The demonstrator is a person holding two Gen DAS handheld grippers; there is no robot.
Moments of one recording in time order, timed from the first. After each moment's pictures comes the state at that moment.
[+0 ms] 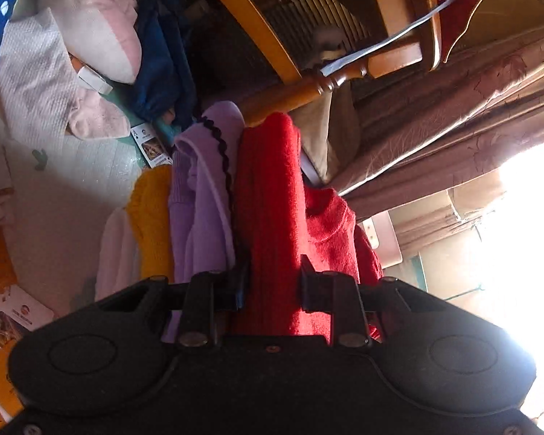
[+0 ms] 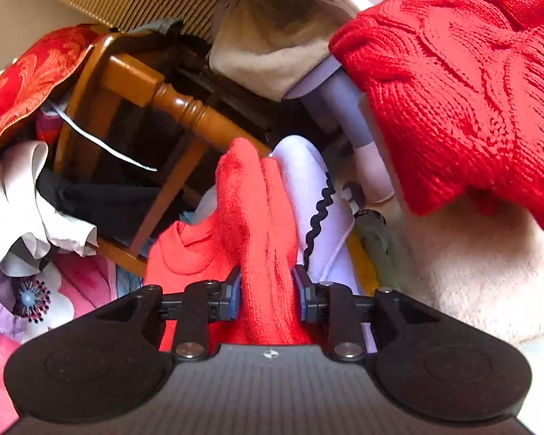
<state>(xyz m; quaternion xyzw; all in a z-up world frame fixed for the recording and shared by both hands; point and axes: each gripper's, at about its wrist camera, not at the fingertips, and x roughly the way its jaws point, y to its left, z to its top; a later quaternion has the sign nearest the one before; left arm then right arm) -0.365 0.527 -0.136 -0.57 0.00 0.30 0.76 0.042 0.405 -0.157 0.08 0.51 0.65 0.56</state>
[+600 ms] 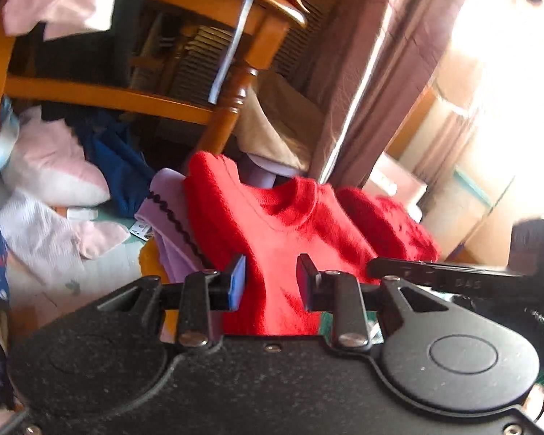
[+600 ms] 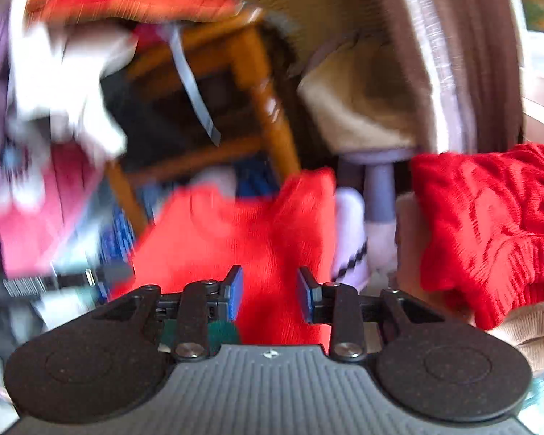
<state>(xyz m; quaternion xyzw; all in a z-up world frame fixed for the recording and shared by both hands) -0.339 0.466 -0.075 -0.28 0.11 0.38 0.87 -0.024 0.371 -0.085 -0.12 0.29 0.72 0.62</state>
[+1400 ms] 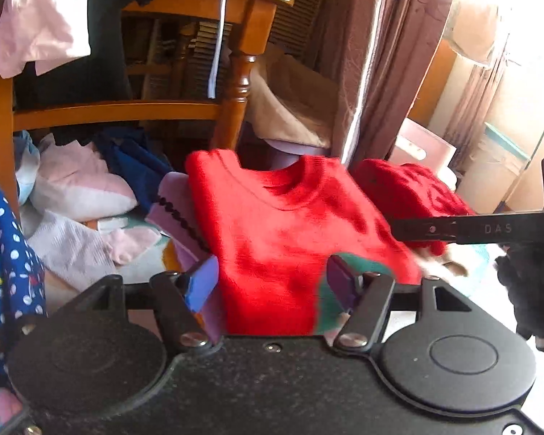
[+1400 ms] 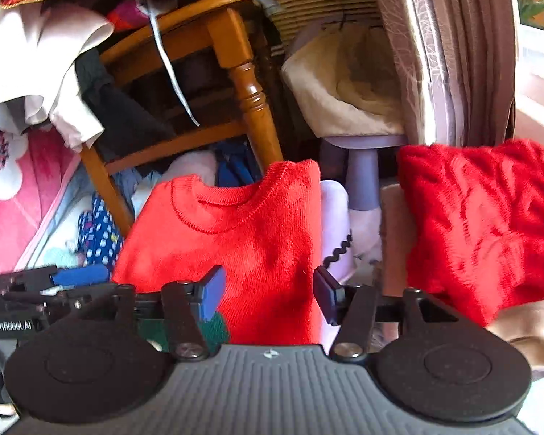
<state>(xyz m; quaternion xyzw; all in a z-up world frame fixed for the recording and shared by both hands) -0.313 0.457 -0.056 -0.26 0.18 0.42 0.85 -0.017 0.376 -0.071 -0.16 0.31 0.70 0.63</state>
